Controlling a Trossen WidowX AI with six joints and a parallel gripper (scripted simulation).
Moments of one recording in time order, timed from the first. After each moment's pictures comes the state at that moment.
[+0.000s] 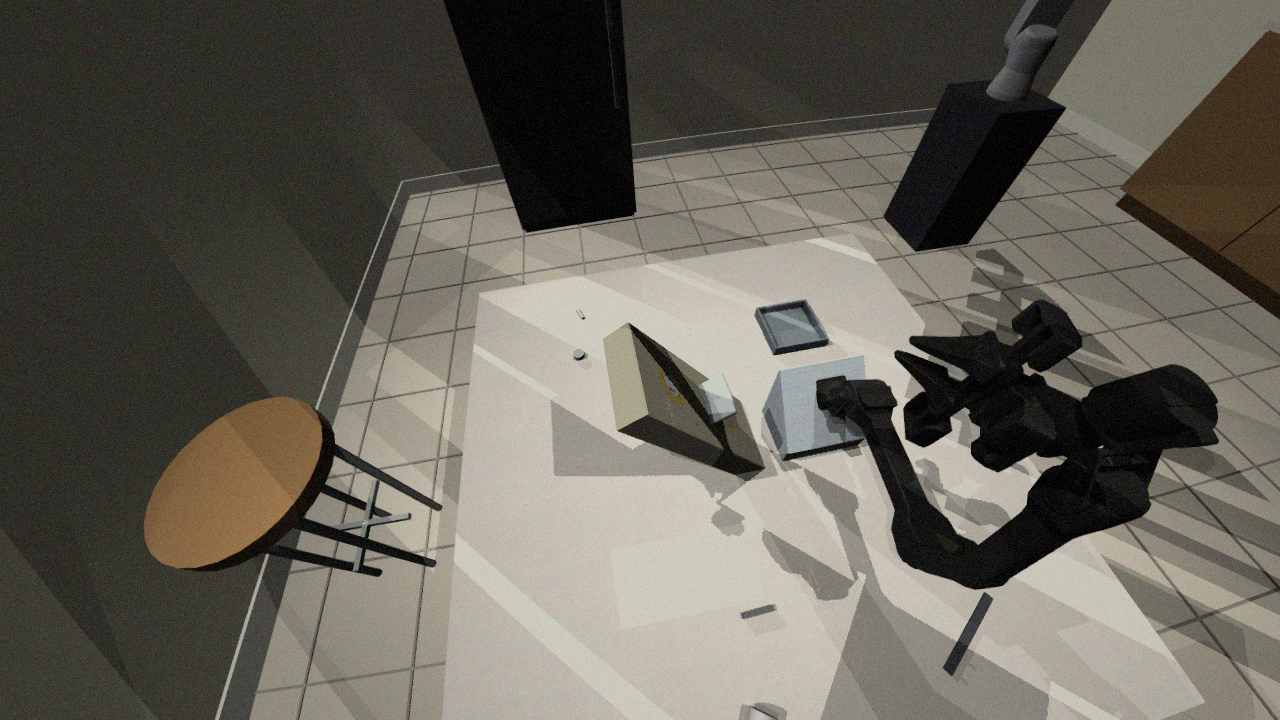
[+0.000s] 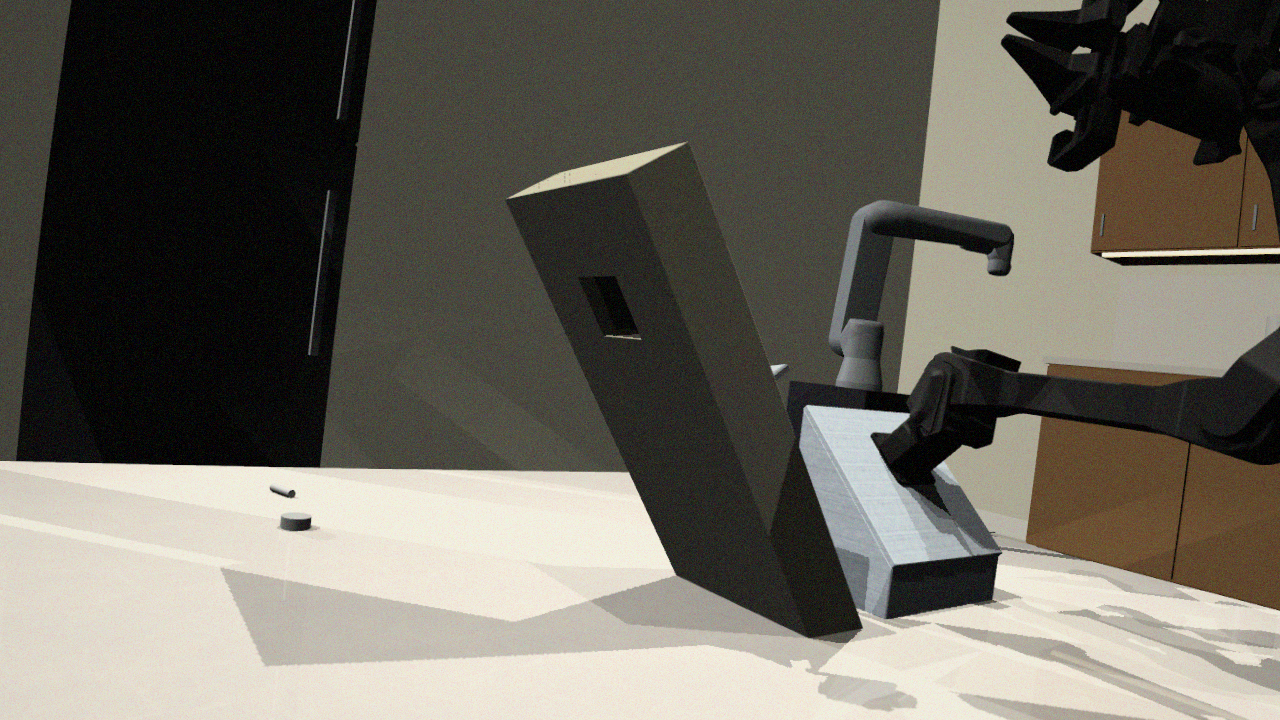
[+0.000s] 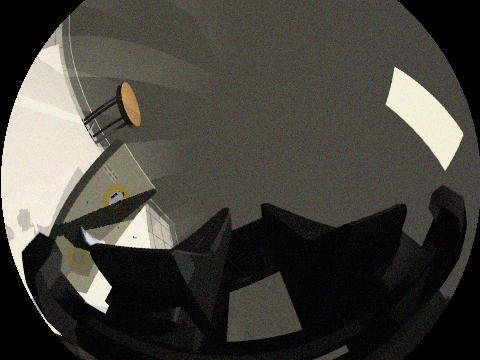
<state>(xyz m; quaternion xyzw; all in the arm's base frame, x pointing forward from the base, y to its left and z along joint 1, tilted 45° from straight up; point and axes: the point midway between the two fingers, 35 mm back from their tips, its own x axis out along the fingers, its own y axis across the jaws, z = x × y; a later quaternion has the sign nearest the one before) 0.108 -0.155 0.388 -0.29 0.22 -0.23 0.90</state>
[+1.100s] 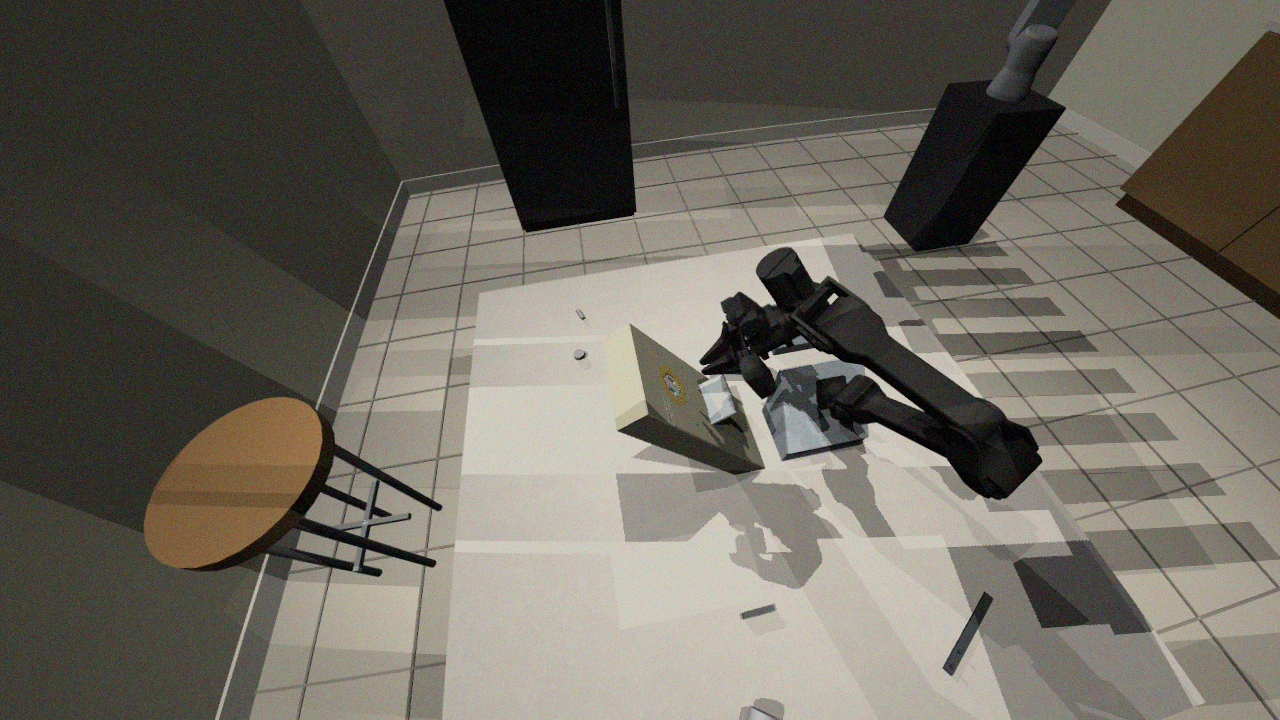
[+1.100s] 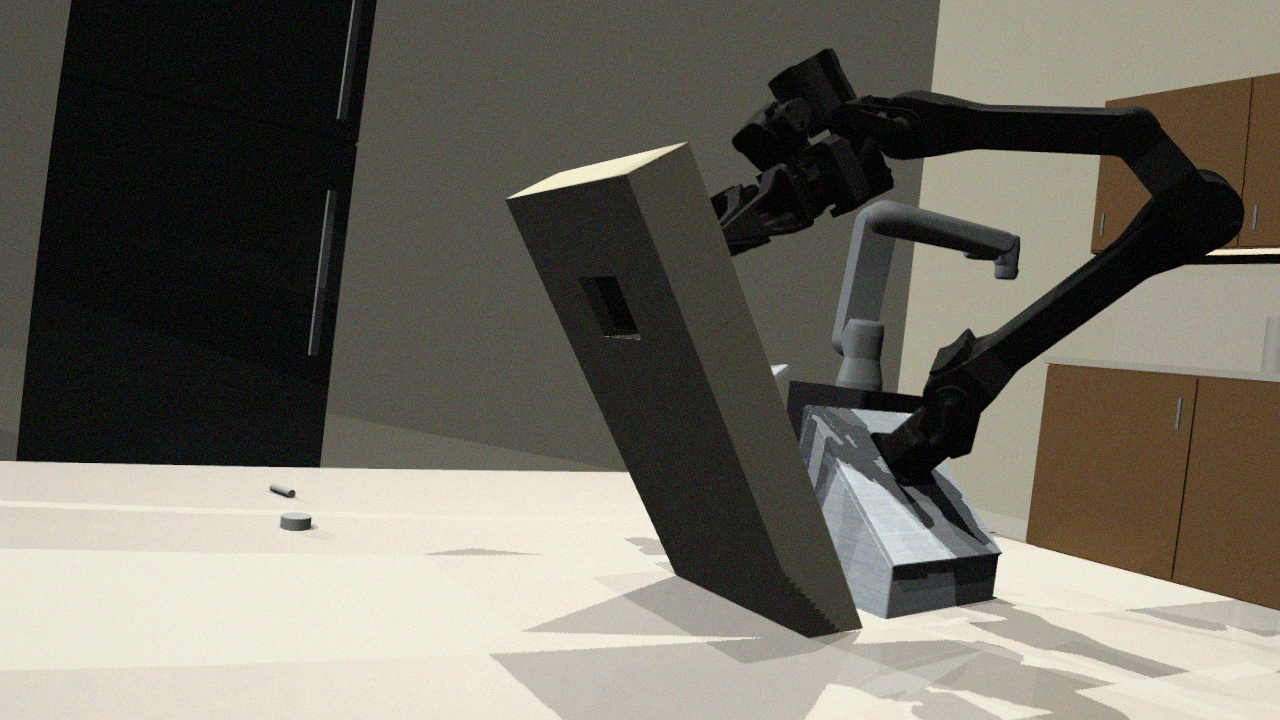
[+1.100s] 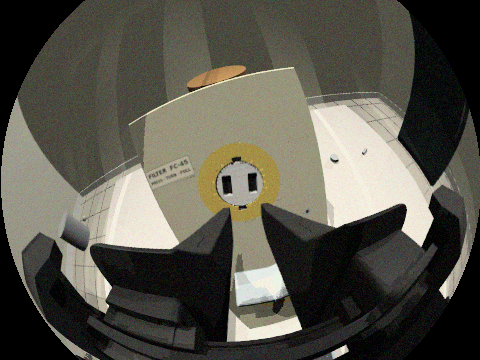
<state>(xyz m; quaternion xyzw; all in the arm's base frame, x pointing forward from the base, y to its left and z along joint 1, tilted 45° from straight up) 0.274 -0.145 0.148 0.45 0.29 0.08 0.84</state>
